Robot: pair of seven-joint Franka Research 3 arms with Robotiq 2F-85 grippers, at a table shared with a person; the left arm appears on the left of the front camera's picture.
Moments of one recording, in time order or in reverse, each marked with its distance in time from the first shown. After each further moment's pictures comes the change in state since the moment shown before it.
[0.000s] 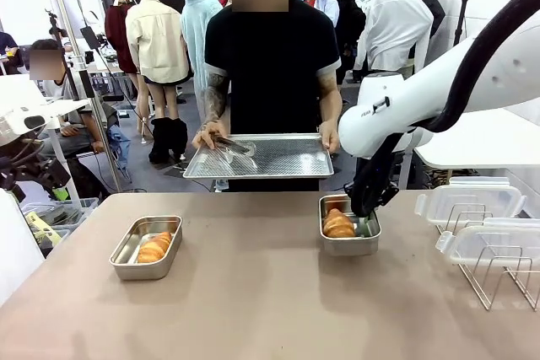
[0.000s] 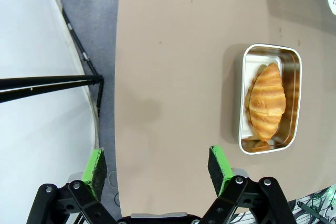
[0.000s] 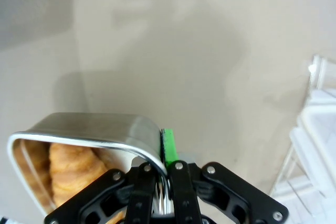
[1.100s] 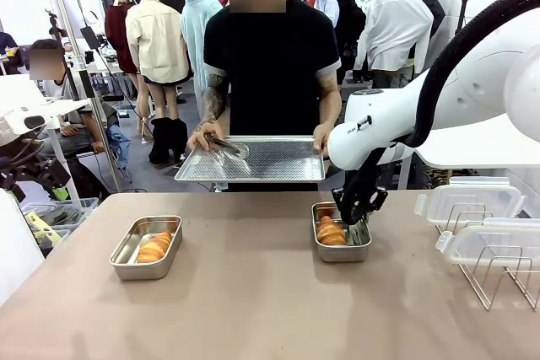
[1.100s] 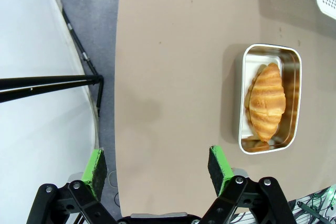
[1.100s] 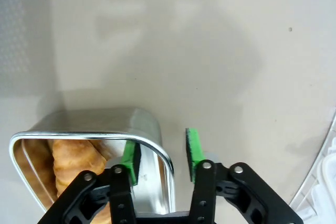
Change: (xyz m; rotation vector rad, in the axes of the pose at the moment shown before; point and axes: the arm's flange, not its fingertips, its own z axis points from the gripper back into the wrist) left arm 0.000 0.000 0.000 0.000 0.000 0.000; right arm 0.030 0.020 -0.038 -0.001 -0.014 0.024
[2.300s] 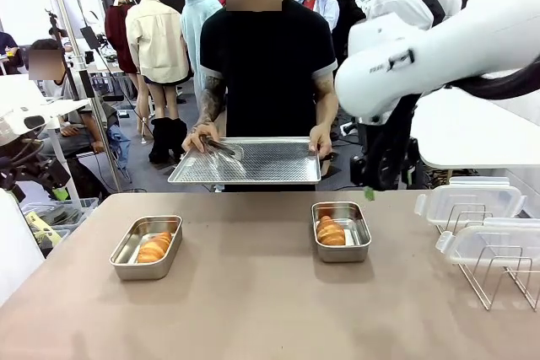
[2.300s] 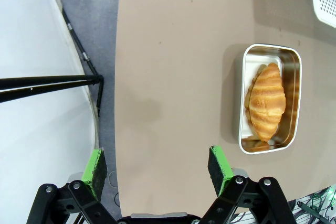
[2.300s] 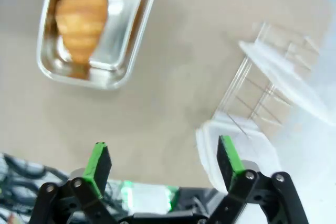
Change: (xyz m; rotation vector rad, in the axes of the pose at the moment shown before) left arm 0.000 0.000 0.000 0.000 0.000 0.000; right arm -0.121 -0.010 0.173 -0.176 0.076 0.389
